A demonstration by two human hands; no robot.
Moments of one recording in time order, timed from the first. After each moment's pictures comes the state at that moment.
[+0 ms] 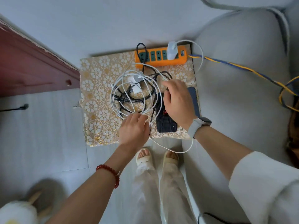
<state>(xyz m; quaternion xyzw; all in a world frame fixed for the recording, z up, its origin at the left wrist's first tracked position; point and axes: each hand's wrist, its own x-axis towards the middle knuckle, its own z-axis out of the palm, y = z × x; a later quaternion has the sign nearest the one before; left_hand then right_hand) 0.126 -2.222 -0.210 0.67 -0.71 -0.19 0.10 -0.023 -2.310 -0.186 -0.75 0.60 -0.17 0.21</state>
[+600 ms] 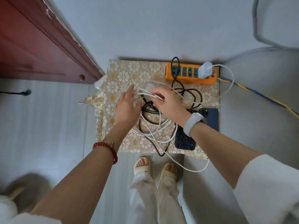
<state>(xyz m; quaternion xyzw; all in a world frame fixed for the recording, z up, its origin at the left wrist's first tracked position) 0.221 -2.297 -0.227 0.77 -0.49 -0.33 0.23 0.086 -2.350 -0.190 -0.69 0.52 -0.13 0.48</state>
